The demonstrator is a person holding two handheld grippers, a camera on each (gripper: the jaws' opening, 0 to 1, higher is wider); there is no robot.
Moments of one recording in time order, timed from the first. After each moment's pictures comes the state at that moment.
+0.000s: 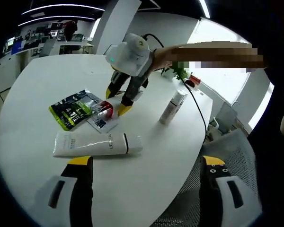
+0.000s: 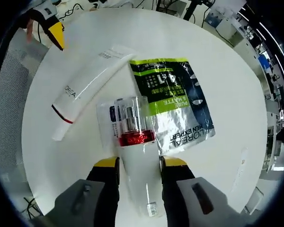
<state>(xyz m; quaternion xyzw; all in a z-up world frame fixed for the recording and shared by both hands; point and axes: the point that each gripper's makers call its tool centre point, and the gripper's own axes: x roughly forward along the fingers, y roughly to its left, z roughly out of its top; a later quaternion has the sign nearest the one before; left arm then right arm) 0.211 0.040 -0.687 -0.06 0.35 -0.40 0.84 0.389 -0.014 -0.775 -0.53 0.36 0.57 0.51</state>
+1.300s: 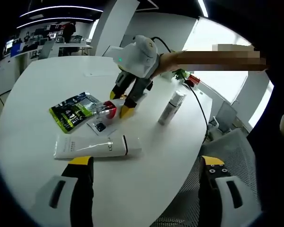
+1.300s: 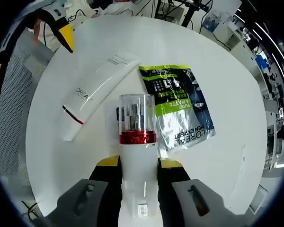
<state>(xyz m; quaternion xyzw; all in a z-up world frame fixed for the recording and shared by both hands) 0.211 0.042 -0.686 -0.06 0.34 -0.40 0.85 0.377 -0.020 -0.757 -0.50 0.35 0.59 0.53</state>
